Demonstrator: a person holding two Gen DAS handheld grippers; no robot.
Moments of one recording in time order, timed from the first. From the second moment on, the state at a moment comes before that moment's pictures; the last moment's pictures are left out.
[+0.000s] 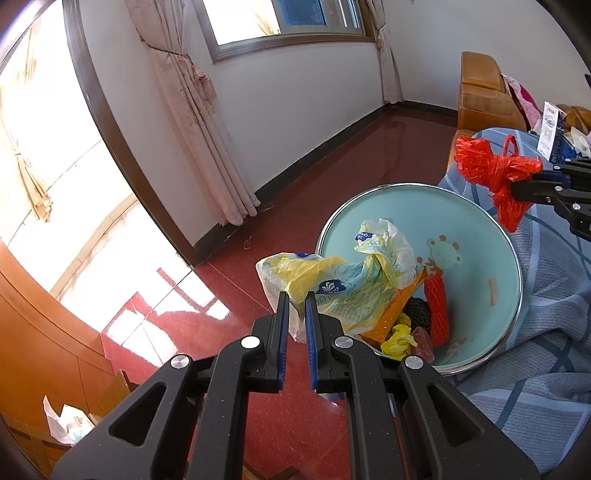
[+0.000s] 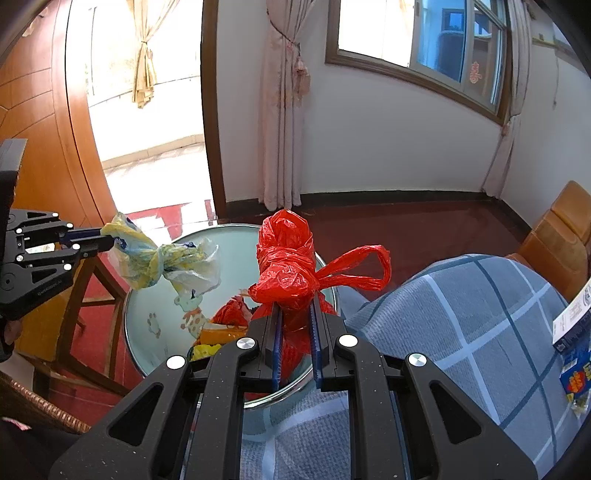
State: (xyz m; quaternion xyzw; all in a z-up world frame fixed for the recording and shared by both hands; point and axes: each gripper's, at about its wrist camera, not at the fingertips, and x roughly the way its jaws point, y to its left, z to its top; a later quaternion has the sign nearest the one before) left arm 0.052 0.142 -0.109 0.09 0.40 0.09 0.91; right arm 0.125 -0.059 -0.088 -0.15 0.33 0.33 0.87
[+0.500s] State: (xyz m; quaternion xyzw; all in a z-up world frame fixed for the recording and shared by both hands) left arm 0.048 0.145 -0.106 0.08 0.39 0.08 0.91; right arm 0.120 -0.055 -0.088 -0.15 0.32 0.33 0.87
